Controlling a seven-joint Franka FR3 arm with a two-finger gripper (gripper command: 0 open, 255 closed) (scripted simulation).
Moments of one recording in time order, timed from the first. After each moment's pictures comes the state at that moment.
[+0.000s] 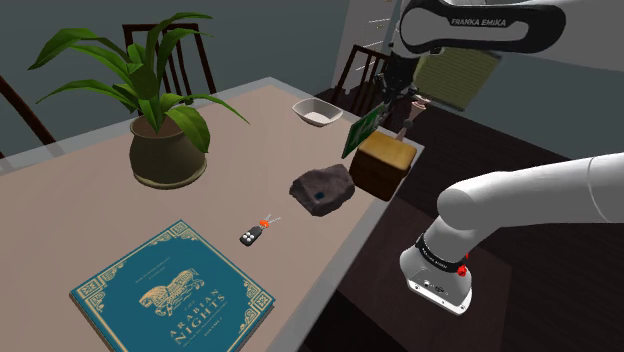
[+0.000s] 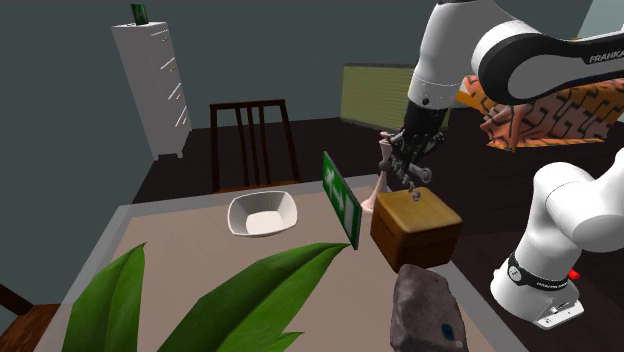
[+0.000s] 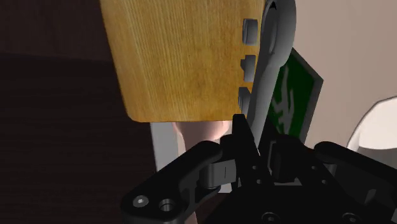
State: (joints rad) arm -0.45 -0.67 0.15 -2.43 -0.08 1.82 1.18
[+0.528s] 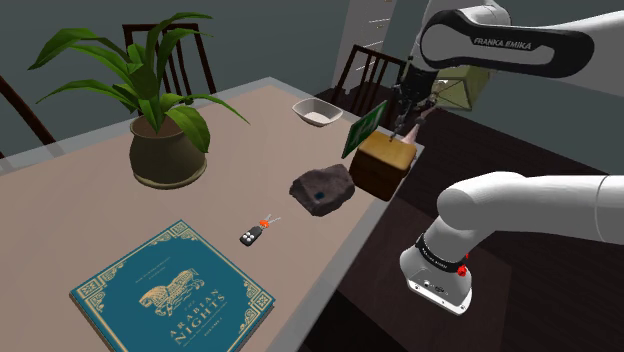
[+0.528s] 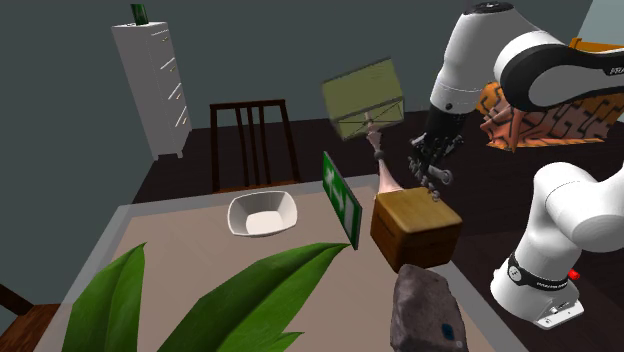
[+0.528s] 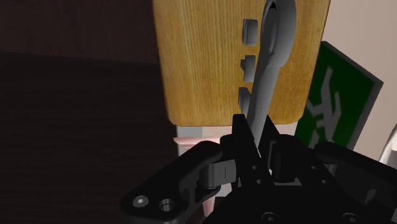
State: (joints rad) arm -0.45 -0.85 0.09 -2.57 -0.10 1.80 1.12
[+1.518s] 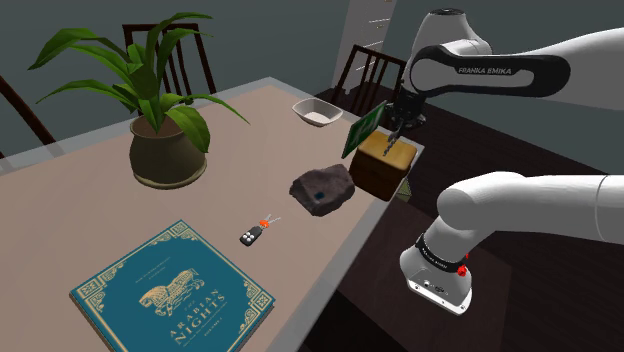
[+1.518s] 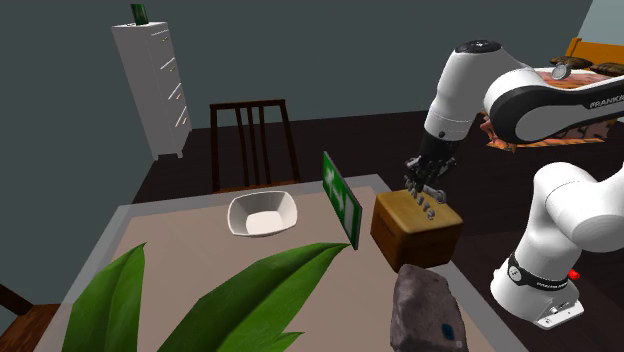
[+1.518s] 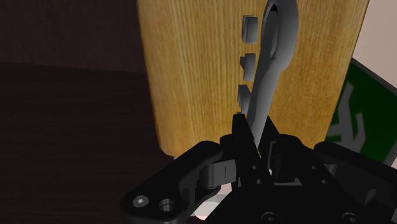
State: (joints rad) arm -0.45 -0.84 0.09 -2.72 -0.11 1.96 1.14
